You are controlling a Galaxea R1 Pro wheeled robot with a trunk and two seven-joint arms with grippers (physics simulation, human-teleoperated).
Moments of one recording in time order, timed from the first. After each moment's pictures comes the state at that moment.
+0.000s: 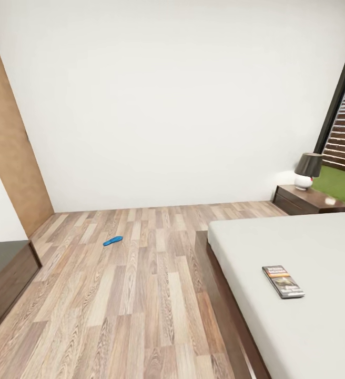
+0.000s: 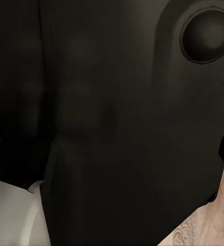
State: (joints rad) left arm -0.01 0.01 0.00 -0.01 0.00 -0.02 0.00; right arm 0.00 0.08 0.00 -0.02 0.01 -0.01 0.01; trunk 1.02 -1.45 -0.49
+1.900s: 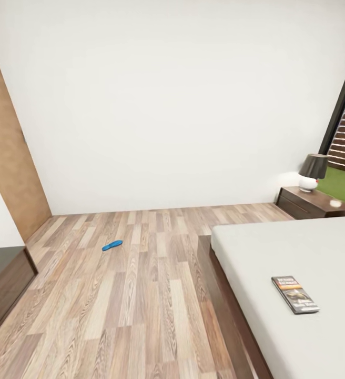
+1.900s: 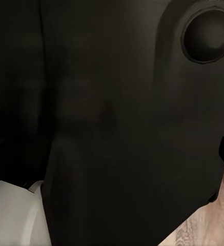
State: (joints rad) left arm -0.01 0.01 0.00 -0.01 0.00 -0.02 0.00; right arm 0.00 0.08 0.00 -0.02 0.01 -0.01 0.01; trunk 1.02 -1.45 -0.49
